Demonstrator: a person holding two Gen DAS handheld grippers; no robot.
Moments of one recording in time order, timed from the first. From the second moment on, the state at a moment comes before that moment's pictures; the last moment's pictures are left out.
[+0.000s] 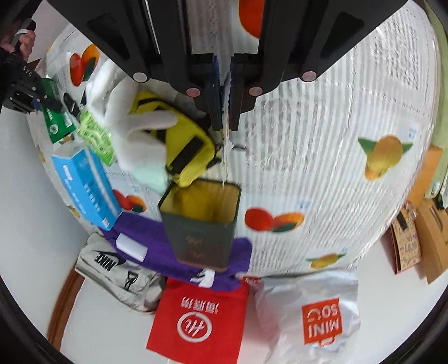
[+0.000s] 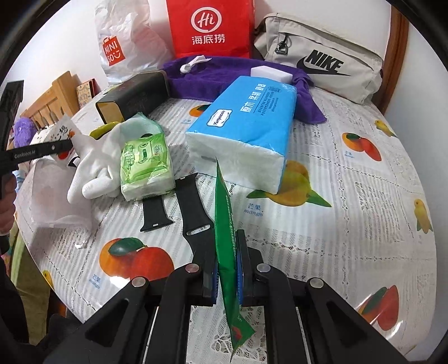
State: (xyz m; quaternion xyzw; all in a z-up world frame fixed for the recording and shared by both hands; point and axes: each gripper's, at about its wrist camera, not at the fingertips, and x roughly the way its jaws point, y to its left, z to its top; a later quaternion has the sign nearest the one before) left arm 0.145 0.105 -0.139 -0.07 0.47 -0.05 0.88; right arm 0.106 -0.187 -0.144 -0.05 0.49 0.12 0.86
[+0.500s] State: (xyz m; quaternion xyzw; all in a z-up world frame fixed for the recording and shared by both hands) left arm 0.144 0.110 -0.143 -0.08 0.48 -0.04 0.87; right arm 0.111 -0.190 -0.141 -0.04 0.50 0.13 0.86
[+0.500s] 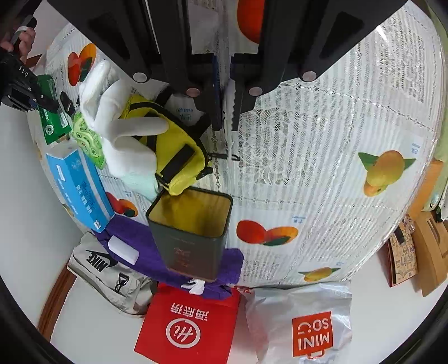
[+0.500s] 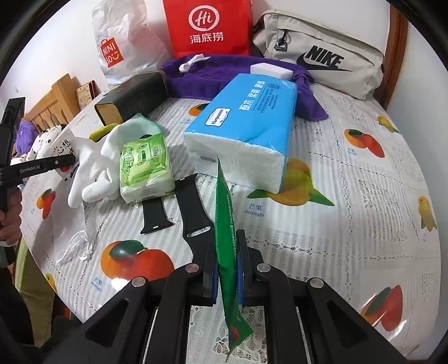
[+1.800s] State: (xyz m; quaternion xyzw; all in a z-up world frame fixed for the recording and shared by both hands) left arm 0.278 0.081 -0.053 -0.05 0.44 -0.07 0.89; right arm 0.275 -0.204 -0.038 0.01 0.39 0.14 0.91
